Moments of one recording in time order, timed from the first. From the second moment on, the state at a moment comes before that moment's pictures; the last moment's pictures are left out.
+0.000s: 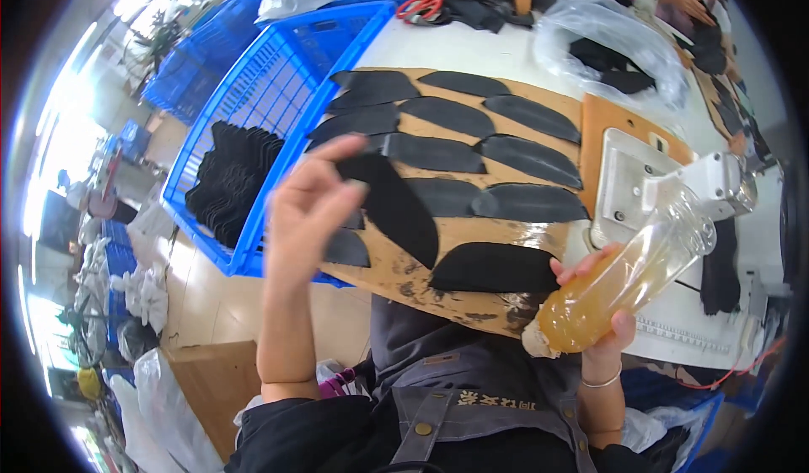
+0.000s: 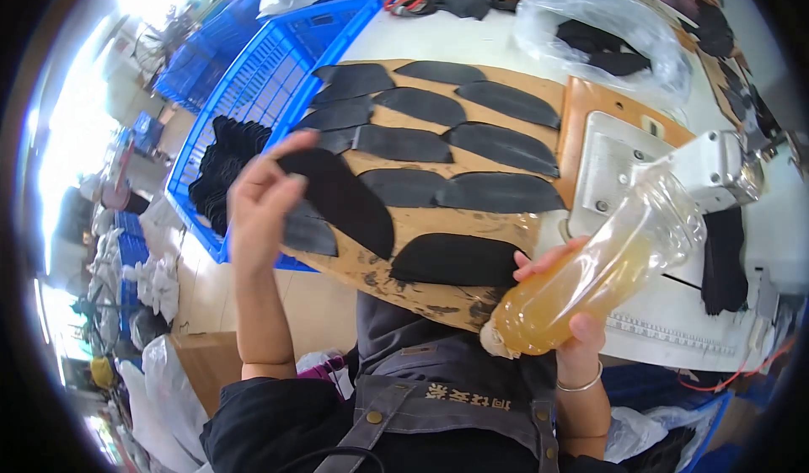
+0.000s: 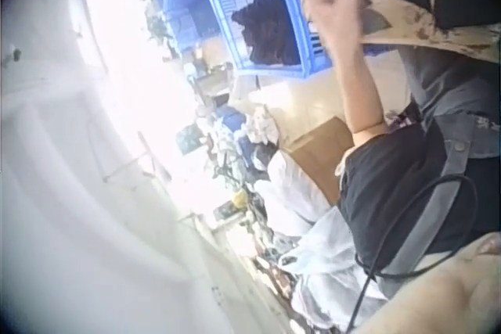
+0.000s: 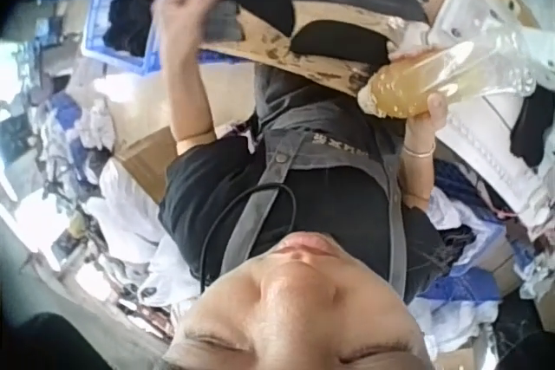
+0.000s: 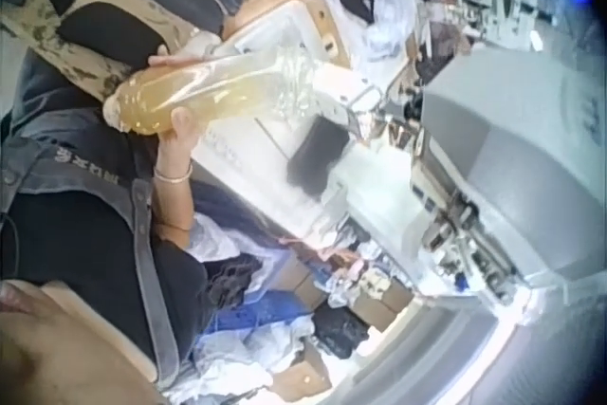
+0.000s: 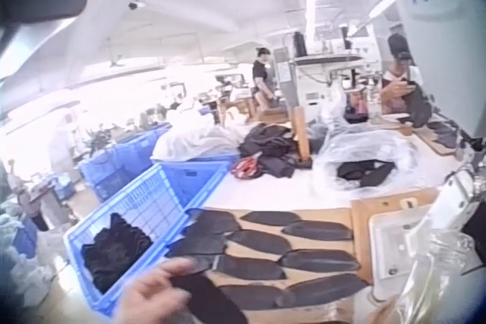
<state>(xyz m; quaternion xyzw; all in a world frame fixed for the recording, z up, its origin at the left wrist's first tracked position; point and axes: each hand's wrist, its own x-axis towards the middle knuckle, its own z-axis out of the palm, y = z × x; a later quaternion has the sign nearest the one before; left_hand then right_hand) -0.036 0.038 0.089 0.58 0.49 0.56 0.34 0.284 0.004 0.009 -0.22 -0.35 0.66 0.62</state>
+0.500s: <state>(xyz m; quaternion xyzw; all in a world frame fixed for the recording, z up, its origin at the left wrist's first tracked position) -0.106 0.008 0.054 0.76 0.60 0.25 -0.02 0.280 0.013 0.011 -0.24 -0.35 0.67 0.62</state>
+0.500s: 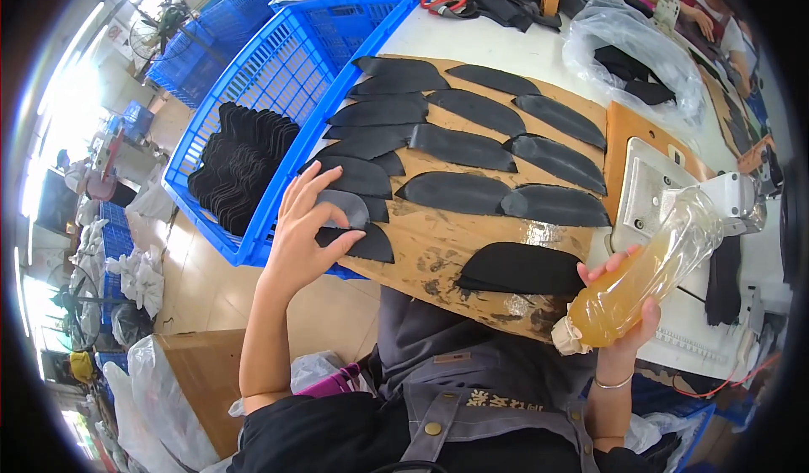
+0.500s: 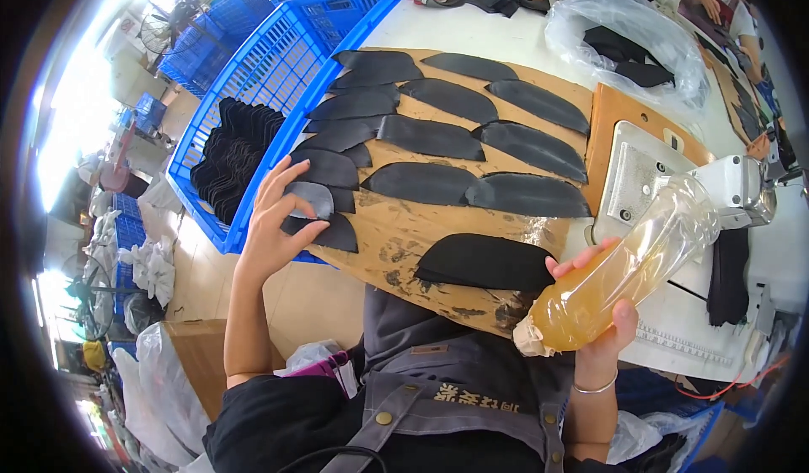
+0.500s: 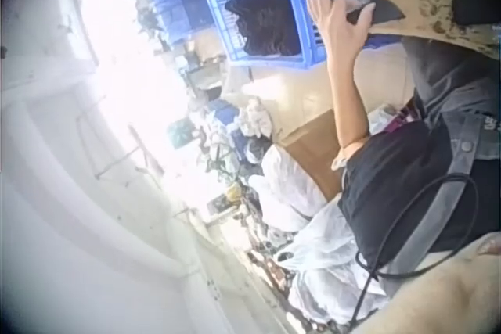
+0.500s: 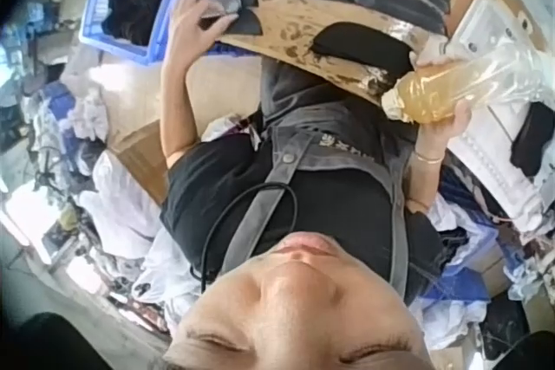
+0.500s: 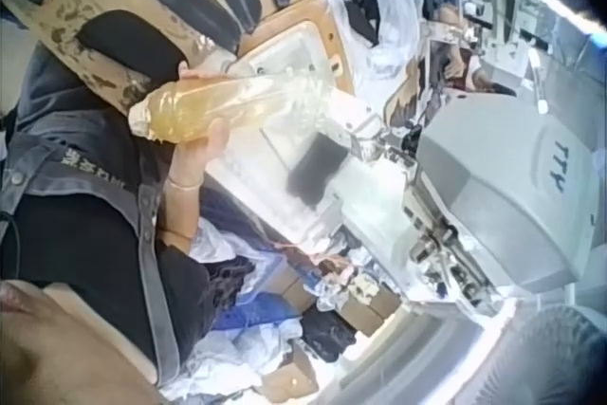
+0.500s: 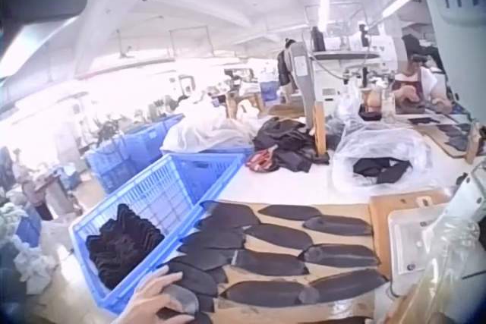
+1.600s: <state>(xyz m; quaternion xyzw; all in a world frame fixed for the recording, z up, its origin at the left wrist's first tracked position) -0.007 0.001 0.006 0.82 0.35 0.44 -0.05 0.241 0.011 0.072 -0.30 -0.51 0.53 0.60</state>
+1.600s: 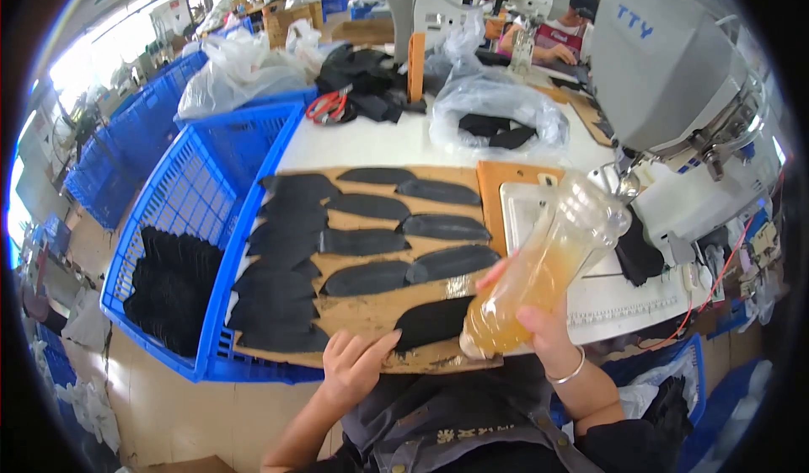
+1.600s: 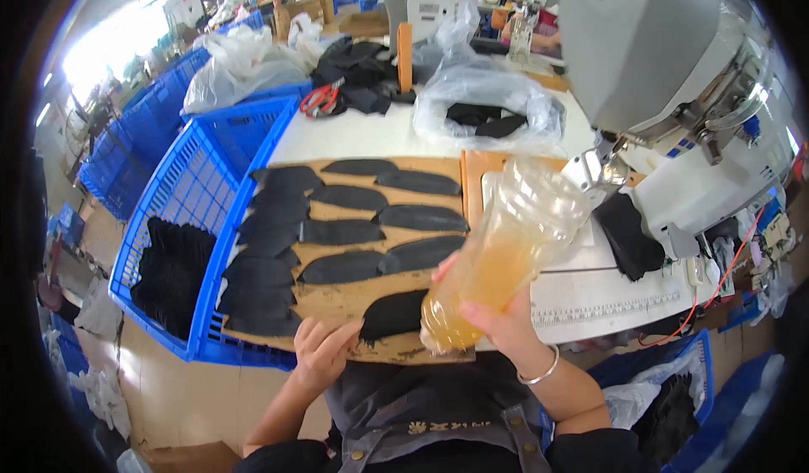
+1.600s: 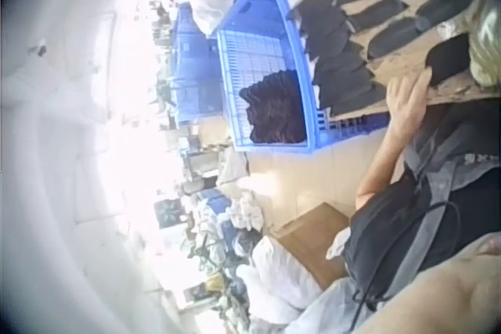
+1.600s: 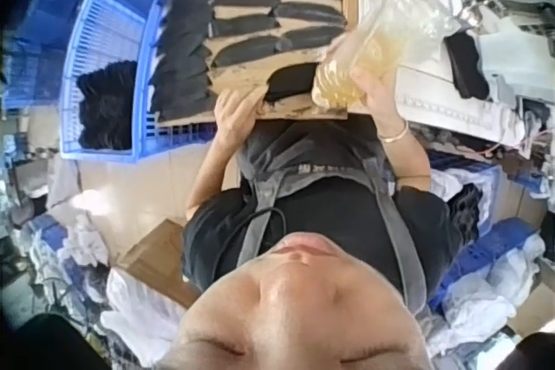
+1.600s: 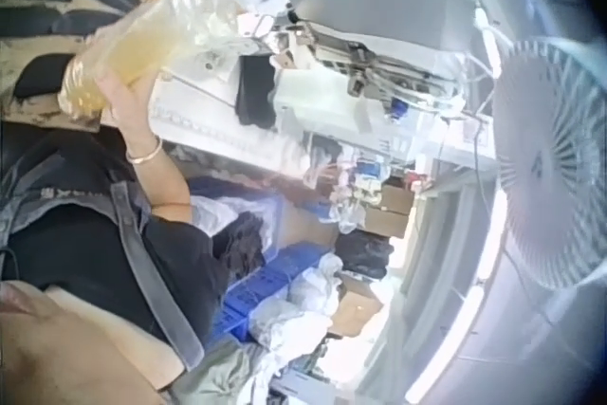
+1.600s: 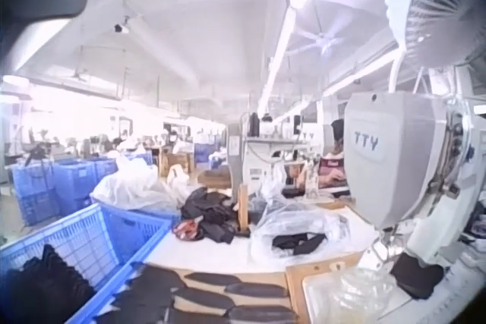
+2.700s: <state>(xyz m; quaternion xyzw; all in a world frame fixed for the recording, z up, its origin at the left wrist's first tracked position) -0.011 0.001 -0.019 0.82 0.35 0.44 -0.04 0.268 0.009 0.059 -0.47 -0.72 0.20 0.47</state>
